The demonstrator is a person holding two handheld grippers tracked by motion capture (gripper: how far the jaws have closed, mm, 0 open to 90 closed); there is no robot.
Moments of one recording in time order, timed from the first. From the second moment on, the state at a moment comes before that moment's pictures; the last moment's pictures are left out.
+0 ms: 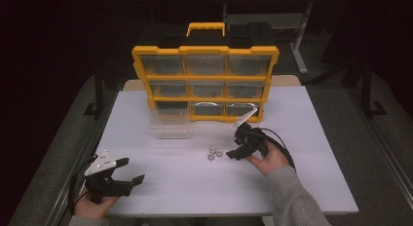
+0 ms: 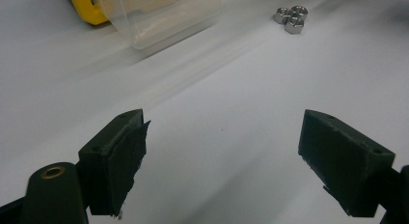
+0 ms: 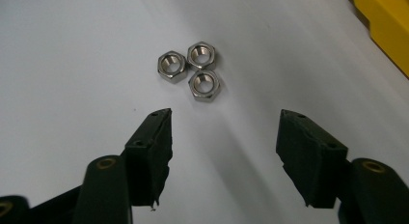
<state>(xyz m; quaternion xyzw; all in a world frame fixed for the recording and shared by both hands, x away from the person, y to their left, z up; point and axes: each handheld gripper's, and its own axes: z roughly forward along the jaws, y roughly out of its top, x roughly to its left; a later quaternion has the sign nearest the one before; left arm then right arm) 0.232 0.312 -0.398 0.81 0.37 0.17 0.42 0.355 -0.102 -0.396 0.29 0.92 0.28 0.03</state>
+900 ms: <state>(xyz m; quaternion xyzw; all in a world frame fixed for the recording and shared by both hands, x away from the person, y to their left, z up) 0.231 0.312 -0.397 0.82 0.36 0.17 0.42 0.376 -0.053 -0.425 0.24 0.95 0.22 0.02</state>
